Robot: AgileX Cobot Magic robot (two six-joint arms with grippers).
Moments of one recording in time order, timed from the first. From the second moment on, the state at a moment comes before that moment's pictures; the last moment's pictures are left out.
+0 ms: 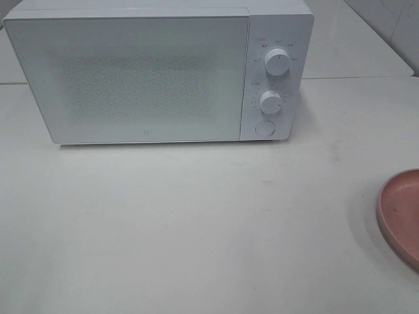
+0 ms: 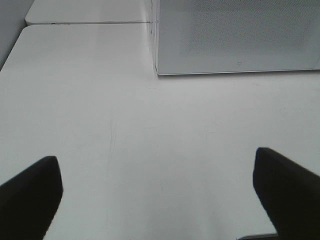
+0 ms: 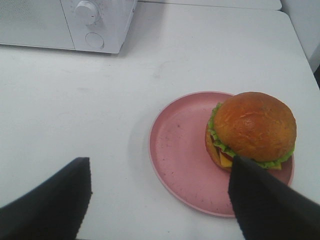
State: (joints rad) left arm -0.01 0.00 -0.50 -0.09 1.04 0.04; right arm 0.16 0.00 -0.51 -0.08 1.04 0.05
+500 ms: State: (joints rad) left arm -0.01 0.00 -0.50 -0.09 1.04 0.04; right arm 0.16 0.00 -0.51 -0.08 1.04 0.05
